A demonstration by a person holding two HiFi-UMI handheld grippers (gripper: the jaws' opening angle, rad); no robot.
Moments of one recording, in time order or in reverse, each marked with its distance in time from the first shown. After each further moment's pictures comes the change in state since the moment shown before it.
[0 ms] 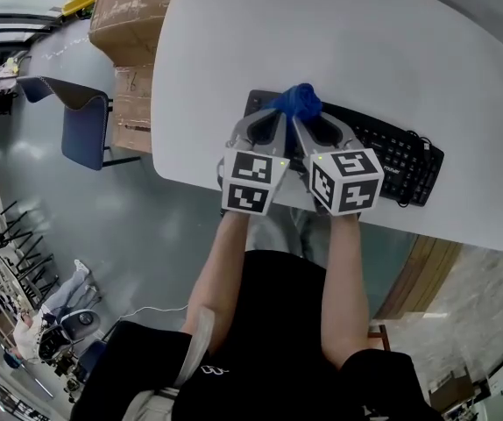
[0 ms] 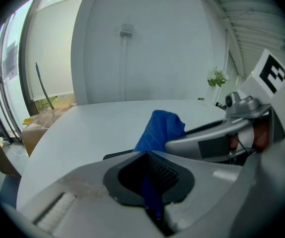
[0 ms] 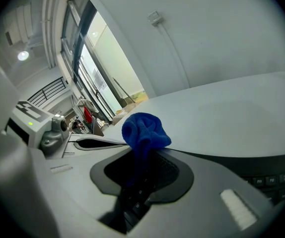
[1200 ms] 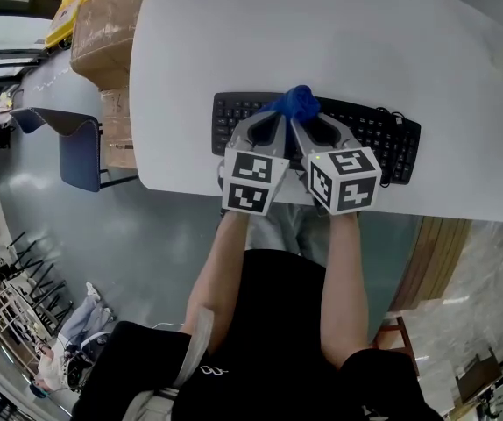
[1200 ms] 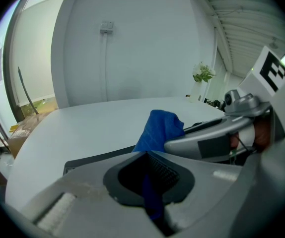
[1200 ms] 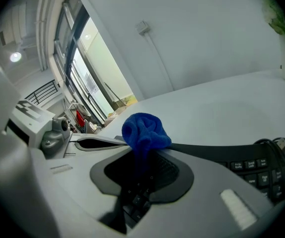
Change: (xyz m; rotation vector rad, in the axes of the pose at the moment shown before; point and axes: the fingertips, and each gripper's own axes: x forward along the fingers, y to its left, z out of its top) left arm 0.021 -0.069 0.006 0.077 0.018 -0.093; right arm -0.051 -0.046 -0.014 0.053 -0.033 -0.080
